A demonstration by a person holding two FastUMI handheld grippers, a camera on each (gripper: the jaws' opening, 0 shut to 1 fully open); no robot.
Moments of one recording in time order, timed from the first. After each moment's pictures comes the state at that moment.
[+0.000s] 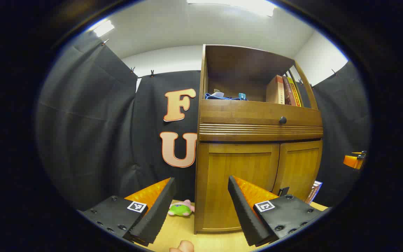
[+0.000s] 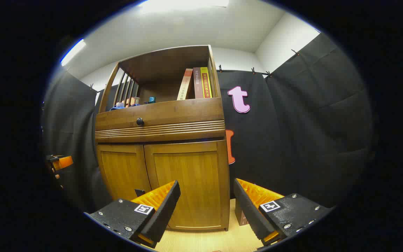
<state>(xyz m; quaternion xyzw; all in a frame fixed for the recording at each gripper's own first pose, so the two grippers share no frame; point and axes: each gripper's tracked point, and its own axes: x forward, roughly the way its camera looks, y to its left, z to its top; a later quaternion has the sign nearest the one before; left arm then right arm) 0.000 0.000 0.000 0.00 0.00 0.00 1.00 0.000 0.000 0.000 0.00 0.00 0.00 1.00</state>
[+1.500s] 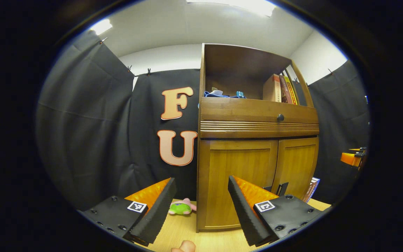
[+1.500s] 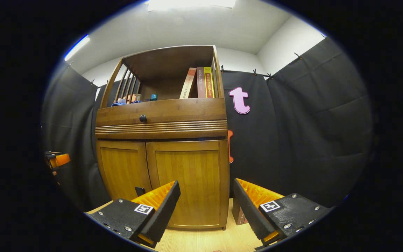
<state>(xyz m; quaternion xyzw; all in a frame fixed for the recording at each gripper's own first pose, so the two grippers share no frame) -0.010 0.008 -0.005 -0.01 0.01 -0.02 1.00 -0.006 0.012 0.001 -0.02 0.00 -0.01 1.00</state>
